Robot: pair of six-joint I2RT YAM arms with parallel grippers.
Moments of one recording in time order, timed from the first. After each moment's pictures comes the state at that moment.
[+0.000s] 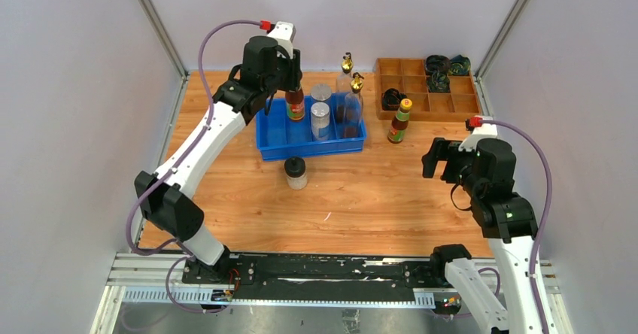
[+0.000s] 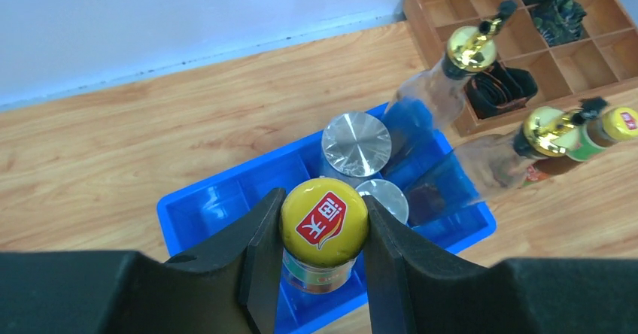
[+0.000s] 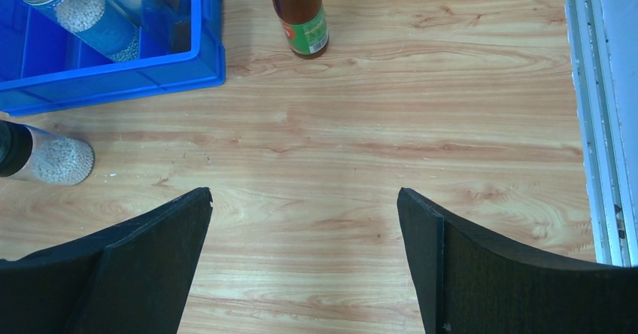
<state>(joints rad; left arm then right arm) -0.48 1.58 1.67 -0.42 -0.12 -0.11 0.12 0.63 0.96 -0.78 0.01 0.15</state>
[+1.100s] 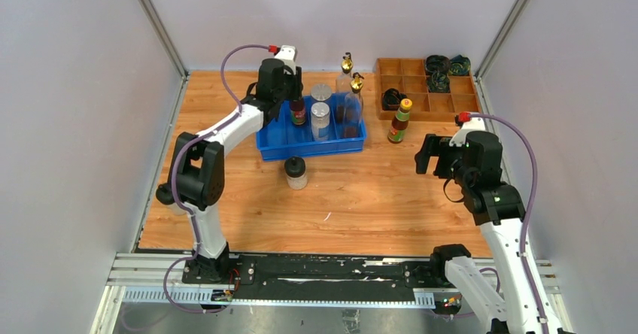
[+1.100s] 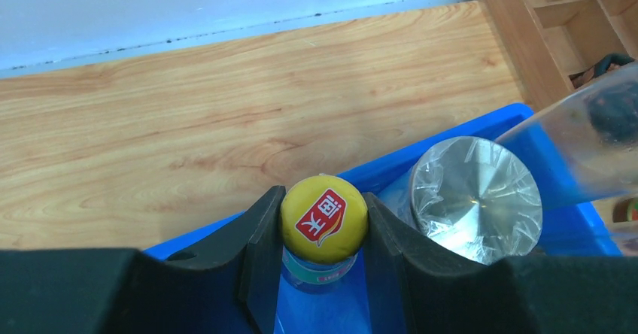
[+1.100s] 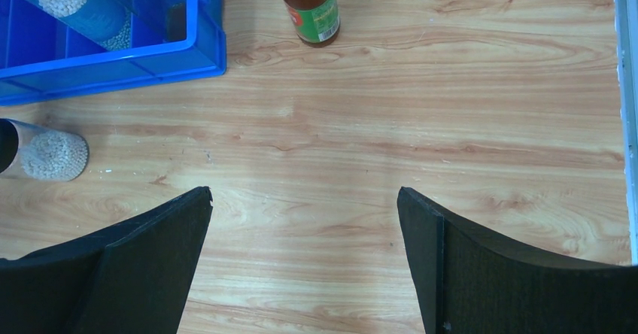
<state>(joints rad) -0.36 1.89 1.48 0.05 -0.04 -0.11 0.12 0.71 0.90 -0.70 -0.02 0.15</state>
